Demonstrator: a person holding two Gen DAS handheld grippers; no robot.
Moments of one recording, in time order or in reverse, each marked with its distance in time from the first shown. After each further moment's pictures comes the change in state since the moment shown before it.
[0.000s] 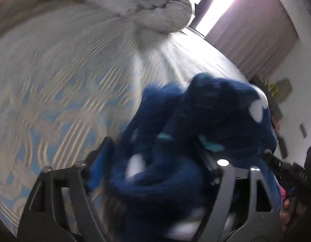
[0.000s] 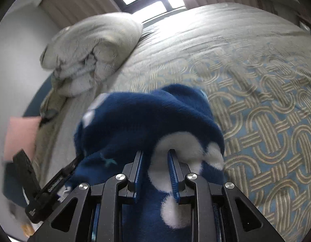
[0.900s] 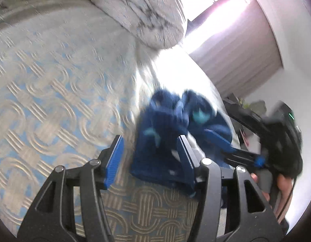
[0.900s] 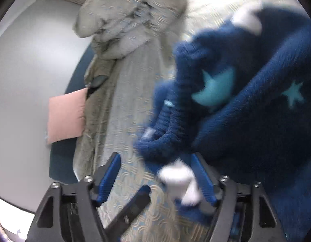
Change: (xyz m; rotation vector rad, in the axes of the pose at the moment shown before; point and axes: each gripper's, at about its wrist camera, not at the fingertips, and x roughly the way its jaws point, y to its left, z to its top) left arm -0.117 0.019 0.005 -0.135 -0.054 -0.180; right arm 0.019 0.133 -0.013 0.005 0.246 0.424
